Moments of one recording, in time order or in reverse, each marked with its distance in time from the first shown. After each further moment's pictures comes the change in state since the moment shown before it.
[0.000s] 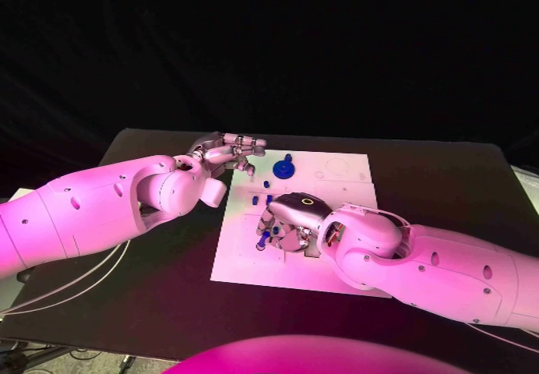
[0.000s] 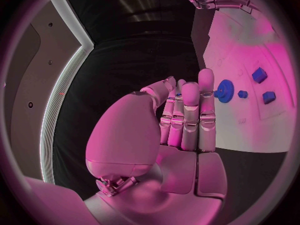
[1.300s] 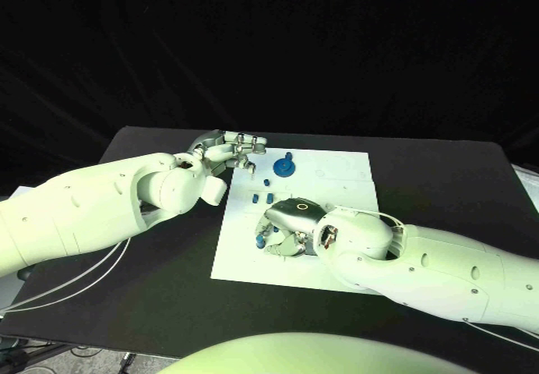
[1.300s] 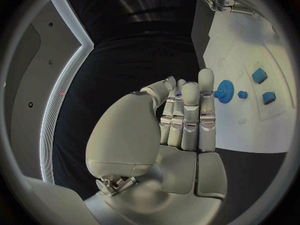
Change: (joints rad) left arm 0.000 -0.001 0.000 0.001 0.001 0.001 -0.001; left_hand 0.000 0.000 0.000 0.000 0.000 0.000 0.000 0.000 0.000 -0.004 -0.004 0.000 0.001 0.000 0.000 0.000 -0.001 0.000 0.000 0.000 0.000 -0.002; right arm -0.007 0.024 -0.014 -0.033 -0.042 0.065 -0.022; right_hand -0.102 -0.059 -0.139 0.069 0.007 -0.163 0.027 -0.035 -0.019 -0.128 0.006 -0.075 -0.004 -0.014 0.025 -0.079 -0.100 0.000 -0.065 0.029 -0.086 -0.139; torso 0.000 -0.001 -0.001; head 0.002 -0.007
